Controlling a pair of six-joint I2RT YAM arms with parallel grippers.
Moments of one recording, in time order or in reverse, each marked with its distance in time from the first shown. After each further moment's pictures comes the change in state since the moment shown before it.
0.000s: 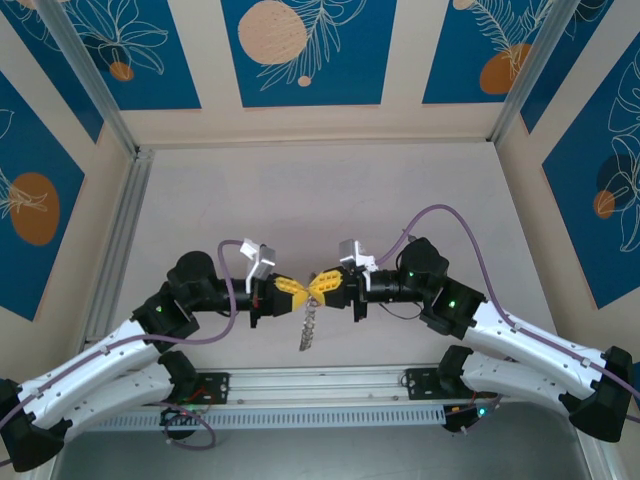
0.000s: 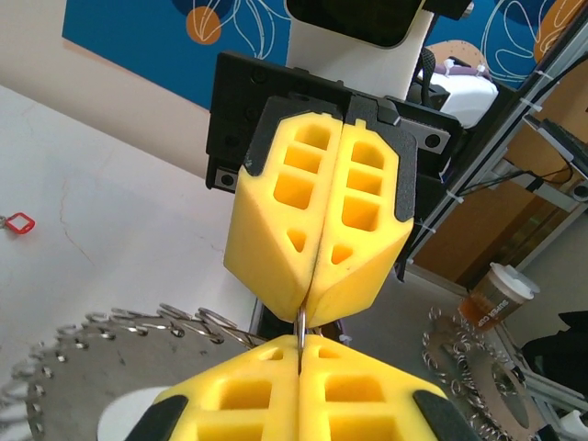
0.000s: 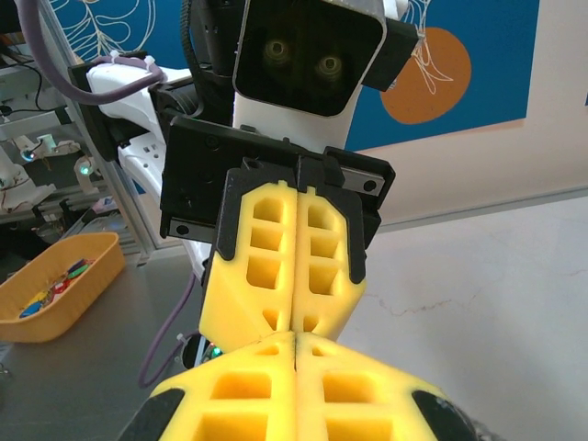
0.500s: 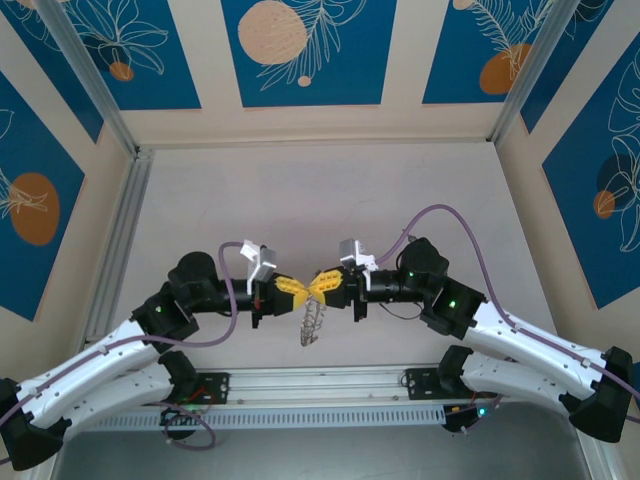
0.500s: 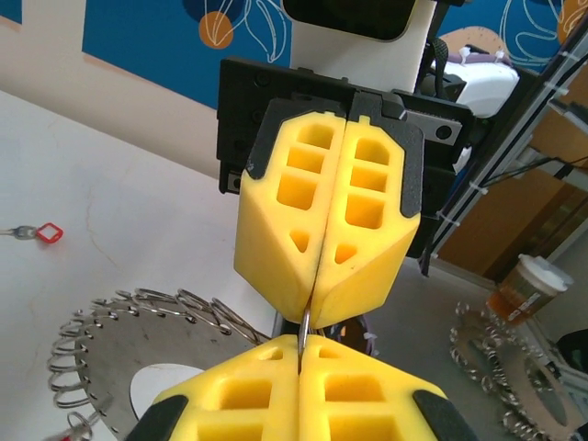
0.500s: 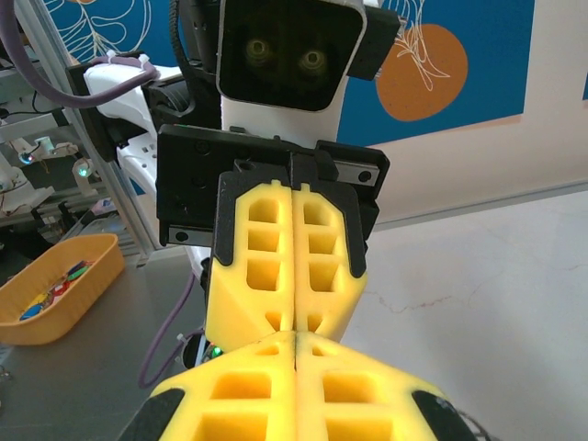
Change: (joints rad) left arm -0.014 -0.004 0.014 -0.039 -0.056 0.090; right arm -0.002 -0.006 -0.002 -0.009 0.005 0.008
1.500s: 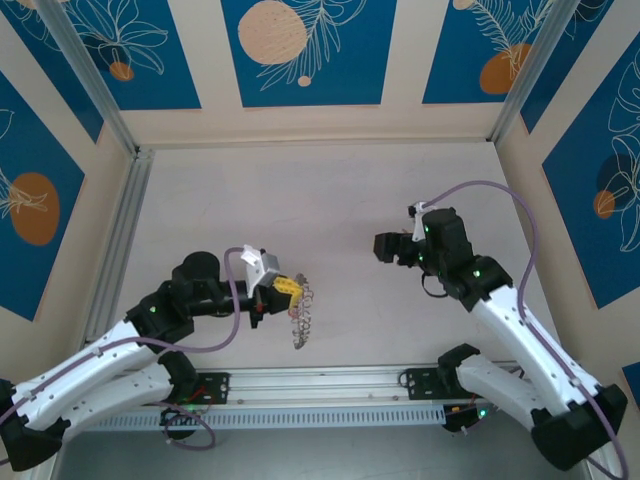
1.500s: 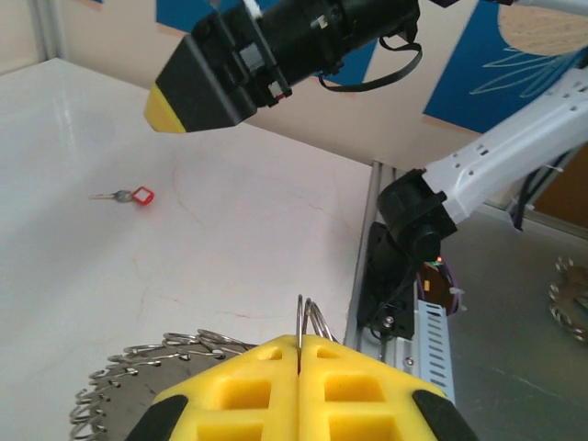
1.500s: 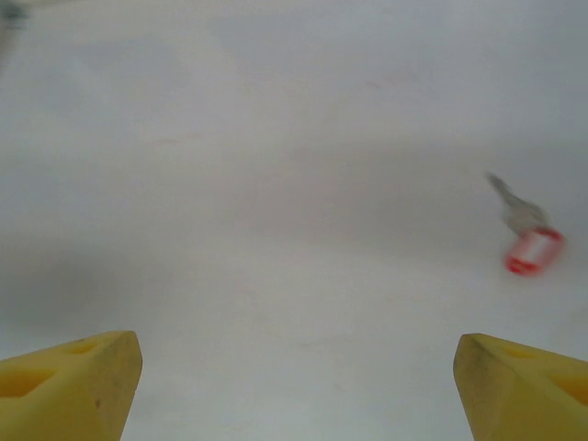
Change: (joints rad) left arm -0.005 -0.013 0.032 -0.196 -0.151 0.175; right arm -0.546 0.075 0.152 -0.734 0.580 0.248
